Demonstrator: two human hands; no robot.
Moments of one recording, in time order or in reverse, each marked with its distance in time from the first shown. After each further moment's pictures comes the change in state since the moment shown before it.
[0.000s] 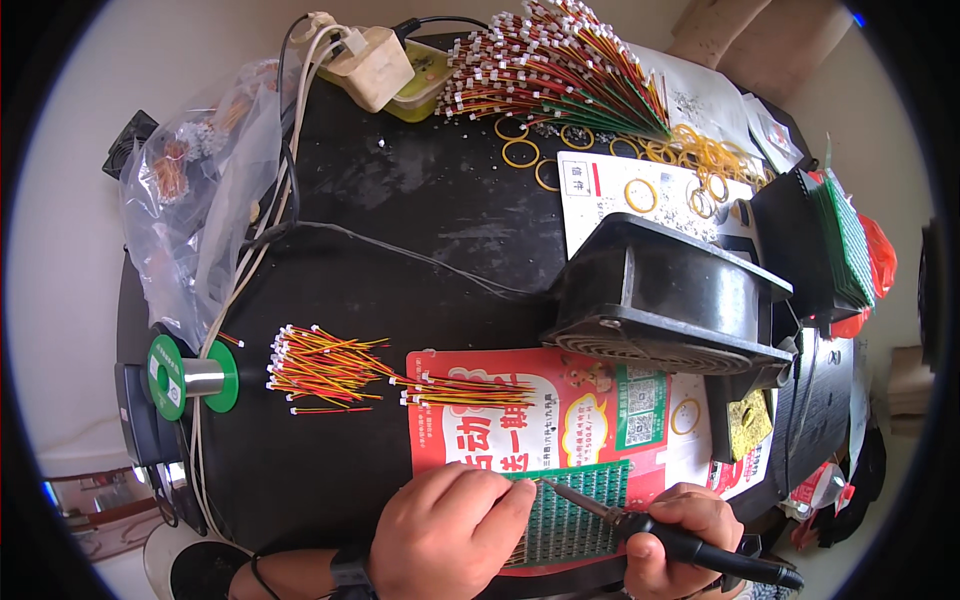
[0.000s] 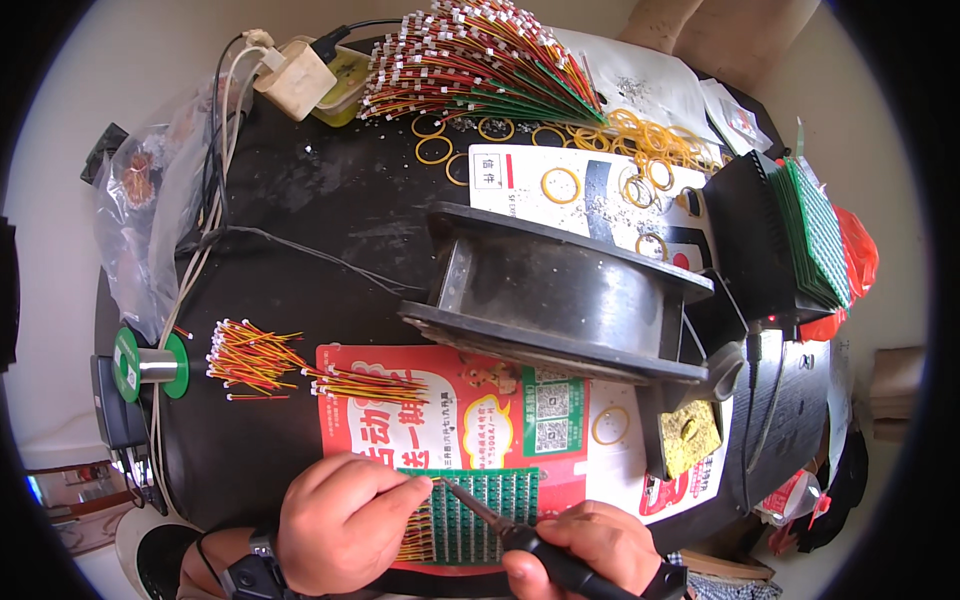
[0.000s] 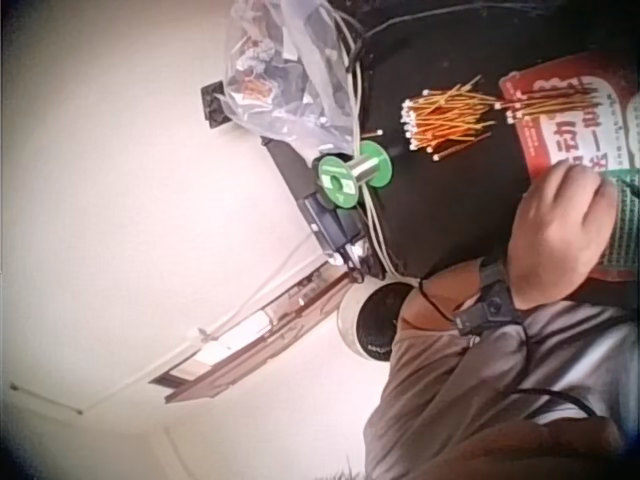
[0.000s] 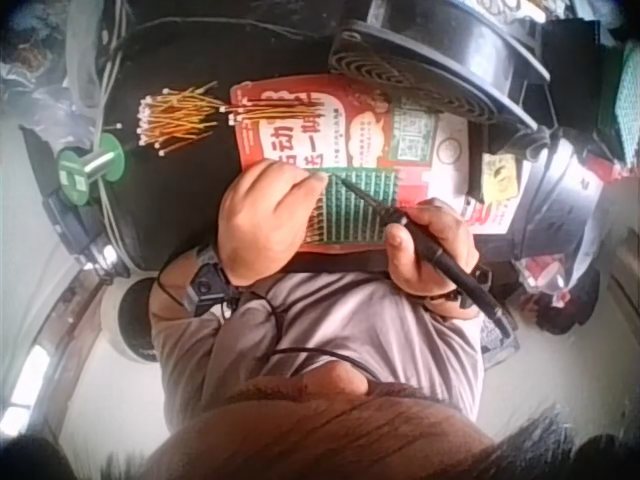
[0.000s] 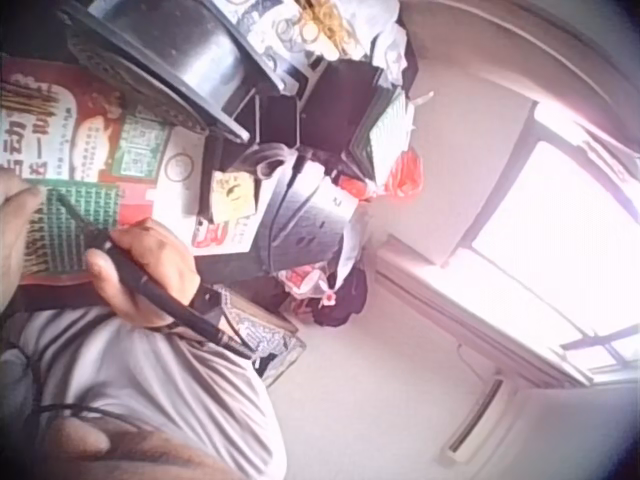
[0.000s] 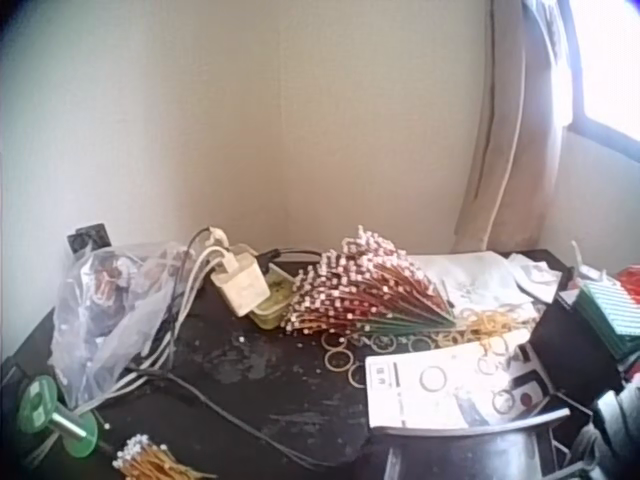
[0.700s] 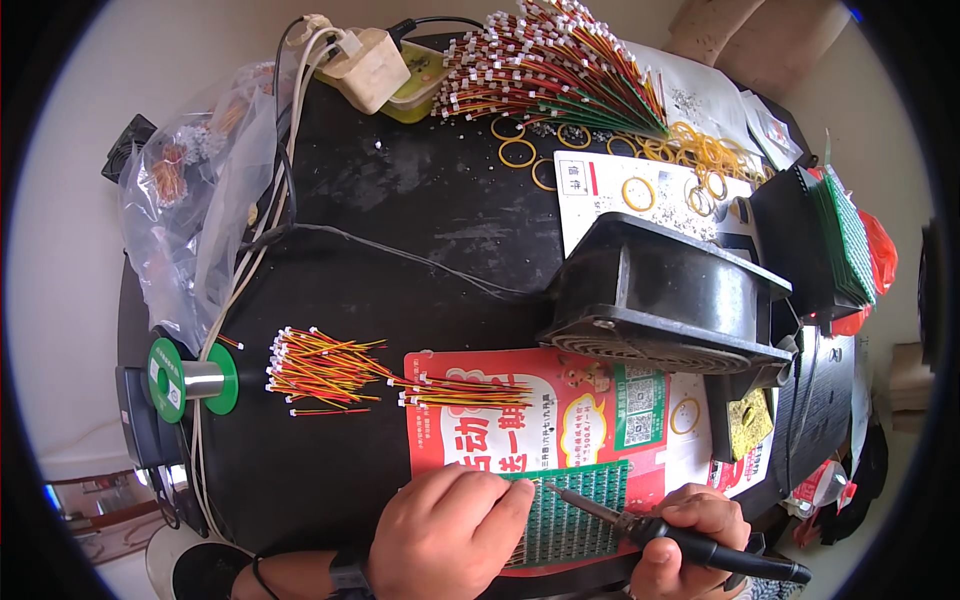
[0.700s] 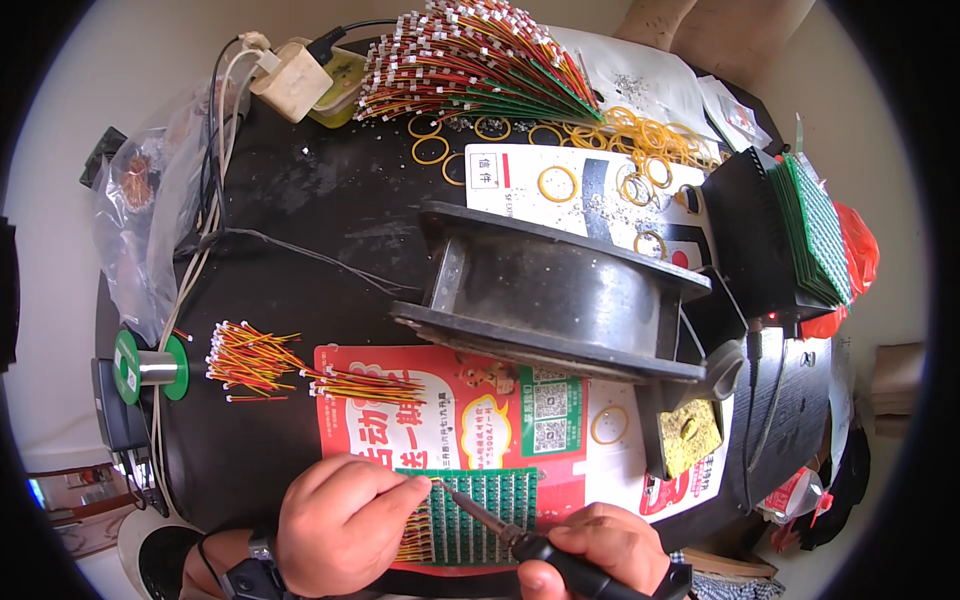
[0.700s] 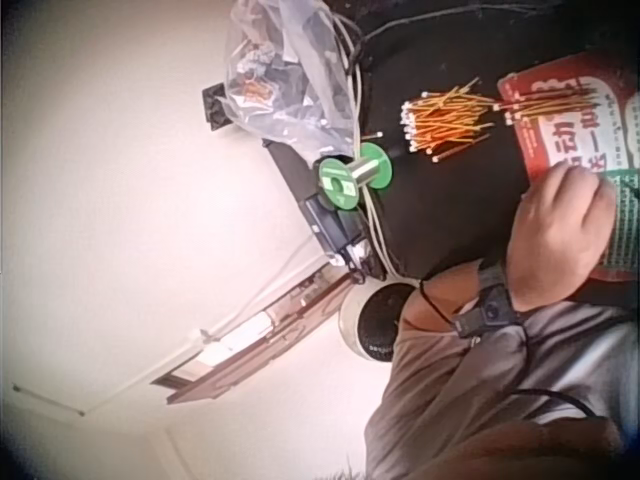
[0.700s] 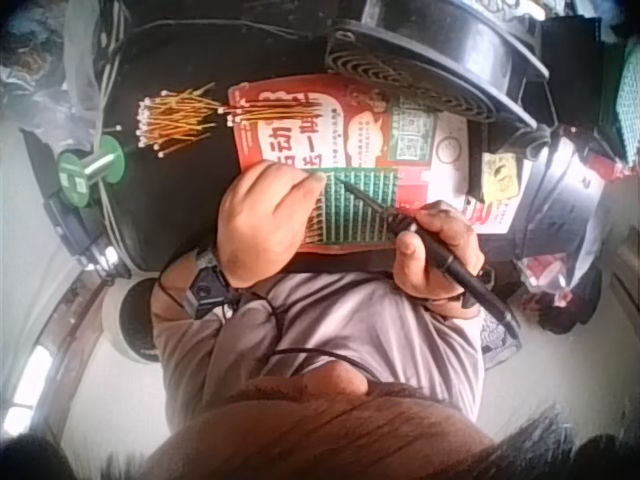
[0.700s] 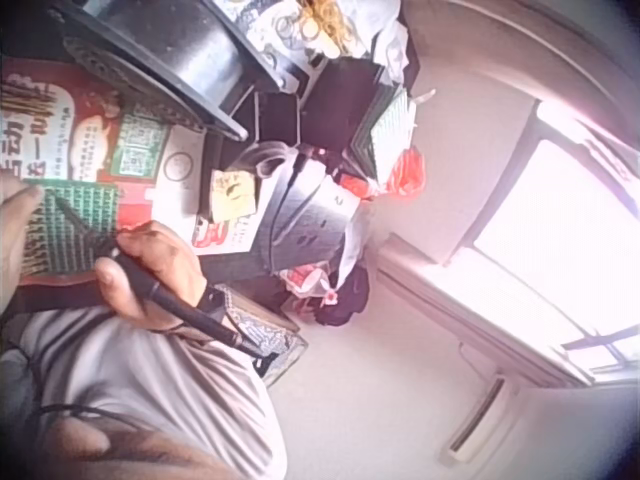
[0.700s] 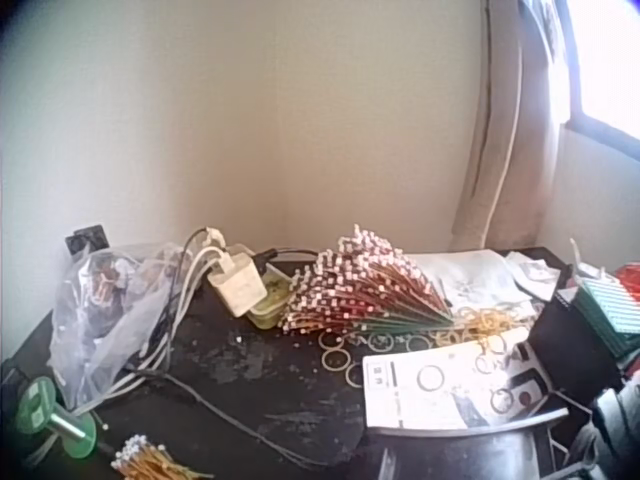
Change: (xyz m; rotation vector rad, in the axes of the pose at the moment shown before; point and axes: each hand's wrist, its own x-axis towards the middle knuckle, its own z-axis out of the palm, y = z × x) left_hand 0.001 0.000 0.000 0.010 -0.003 0.008; right_hand -0.007 0.004 -0.001 0.084 0.077 -0.024
